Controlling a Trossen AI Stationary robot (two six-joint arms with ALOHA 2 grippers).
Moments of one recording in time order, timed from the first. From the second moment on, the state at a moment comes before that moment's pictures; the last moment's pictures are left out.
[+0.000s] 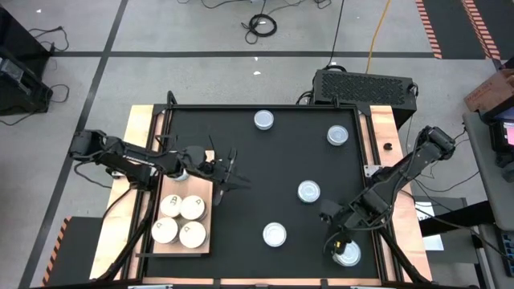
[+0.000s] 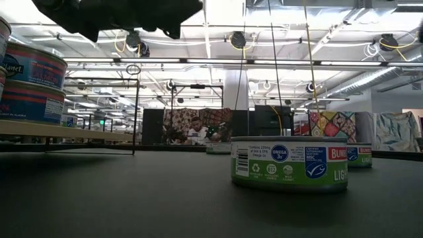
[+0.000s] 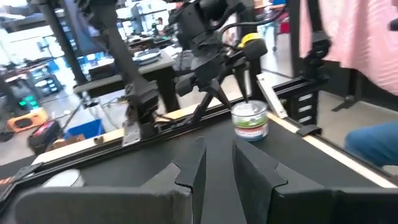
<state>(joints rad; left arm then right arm) -0.04 1.34 0.61 0.68 0.28 0.24 0.69 1.36 1.06 -0.88 -0.05 1.25</state>
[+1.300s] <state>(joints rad) 0.02 1.98 1.24 0.24 0.36 0.08 0.56 1.07 0.79 -0.59 -0.05 1.24</state>
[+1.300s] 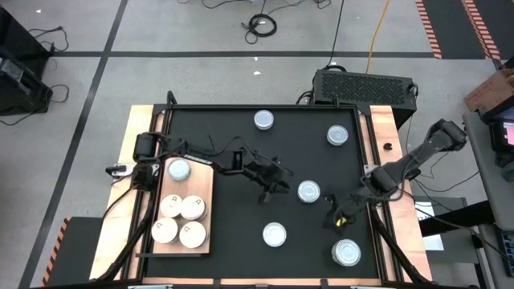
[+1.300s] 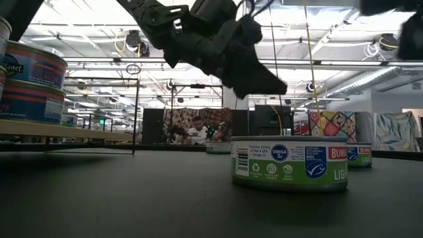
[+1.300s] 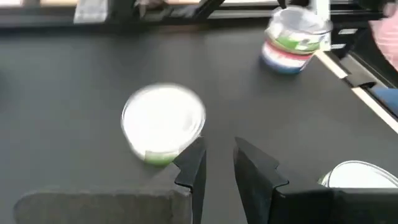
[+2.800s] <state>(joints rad) -0.21 2.60 2.05 0.33 0.25 0.20 1.19 1.54 0.94 -0.42 -0.08 2.17</state>
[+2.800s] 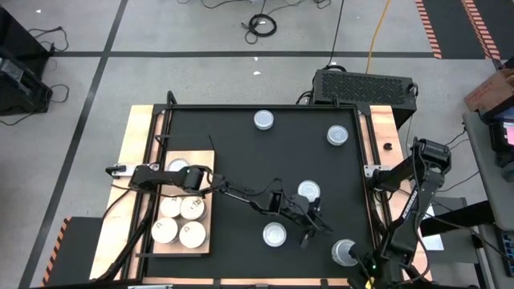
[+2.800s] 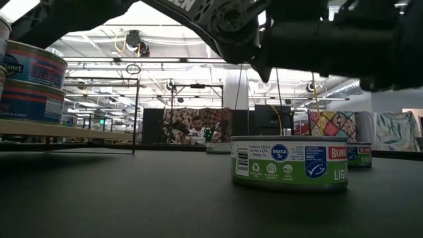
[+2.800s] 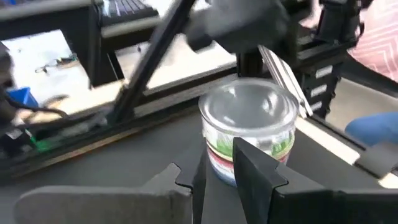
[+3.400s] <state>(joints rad) -0.25 2.62 2.08 0.40 0.07 0.24 1.16 1.54 0.94 -0.56 -0.05 2.16</state>
